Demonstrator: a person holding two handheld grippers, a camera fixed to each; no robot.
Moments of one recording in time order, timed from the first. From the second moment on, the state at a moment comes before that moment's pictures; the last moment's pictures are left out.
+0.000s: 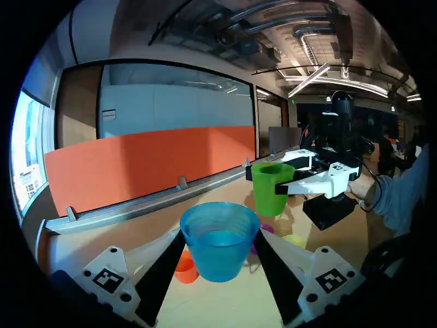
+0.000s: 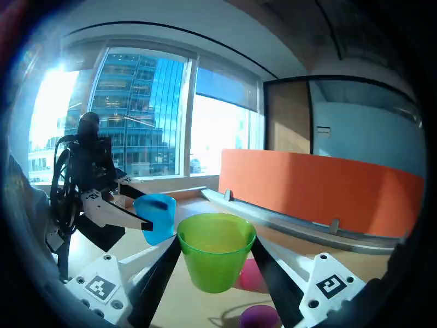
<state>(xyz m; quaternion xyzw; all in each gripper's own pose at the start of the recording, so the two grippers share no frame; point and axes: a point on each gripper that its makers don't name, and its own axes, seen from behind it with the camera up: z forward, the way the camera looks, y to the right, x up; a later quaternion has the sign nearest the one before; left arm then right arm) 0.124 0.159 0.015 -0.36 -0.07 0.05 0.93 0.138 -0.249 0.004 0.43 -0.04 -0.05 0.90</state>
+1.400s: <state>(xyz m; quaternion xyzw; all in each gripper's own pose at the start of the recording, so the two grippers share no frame) 0.231 0.151 0.021 -0.31 0.06 0.17 0.93 0.150 -0.274 -0.030 0.46 -0.02 -0.06 0.88</state>
